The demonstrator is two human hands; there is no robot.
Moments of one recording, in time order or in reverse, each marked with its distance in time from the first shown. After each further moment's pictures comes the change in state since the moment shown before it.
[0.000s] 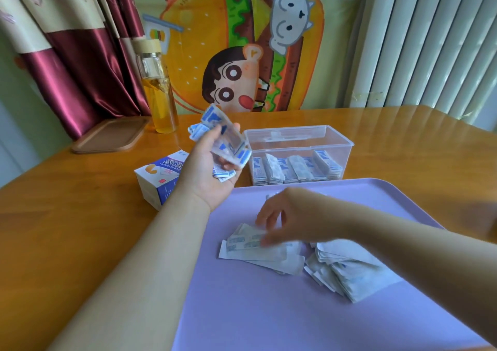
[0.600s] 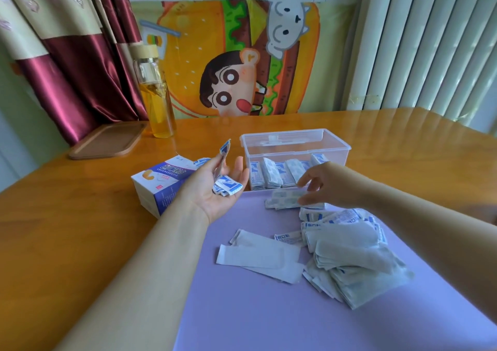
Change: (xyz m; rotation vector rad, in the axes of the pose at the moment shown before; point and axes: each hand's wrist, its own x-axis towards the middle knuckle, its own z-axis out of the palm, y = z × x) left_hand 0.004 -0.010 -0.009 -0.215 0.181 -0.238; right_hand 0.016 0.068 -0.037 -0.063 0.227 0.235
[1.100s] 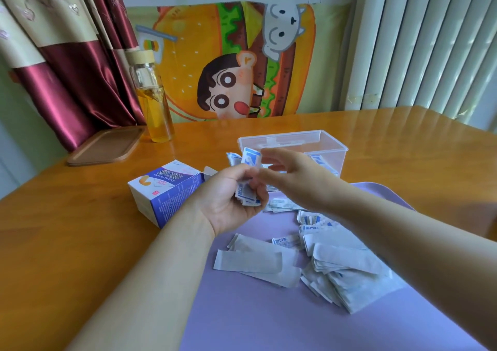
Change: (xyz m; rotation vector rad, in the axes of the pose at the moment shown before) left_hand -0.020 -0.018 0.017 0.364 -0.199 -0.135; right_hand -0.016 -0.069 0.005 0.542 0.125 -0.208
